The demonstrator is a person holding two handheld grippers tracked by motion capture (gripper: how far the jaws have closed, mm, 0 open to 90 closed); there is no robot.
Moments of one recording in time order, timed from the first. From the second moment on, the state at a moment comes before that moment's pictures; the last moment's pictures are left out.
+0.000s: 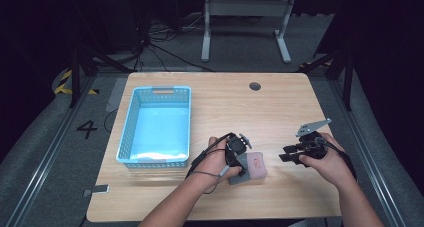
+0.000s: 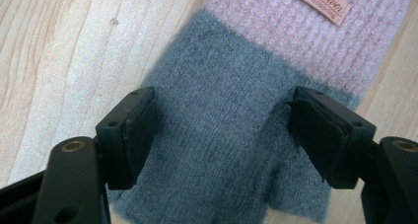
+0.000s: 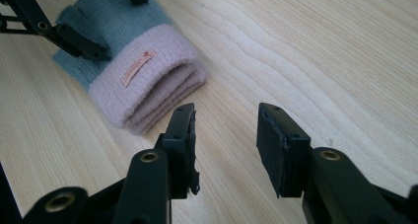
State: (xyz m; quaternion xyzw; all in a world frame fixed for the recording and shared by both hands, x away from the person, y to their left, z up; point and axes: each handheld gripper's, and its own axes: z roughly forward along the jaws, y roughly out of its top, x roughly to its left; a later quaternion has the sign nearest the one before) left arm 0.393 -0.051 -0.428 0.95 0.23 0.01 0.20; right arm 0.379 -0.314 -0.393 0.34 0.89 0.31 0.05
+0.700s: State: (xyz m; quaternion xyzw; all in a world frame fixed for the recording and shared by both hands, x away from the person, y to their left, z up) left arm 0.381 -0.062 -0.432 0.96 0.22 0.04 0.18; right arm 0.378 -0.320 -0.390 0.35 0.88 0.32 0.05
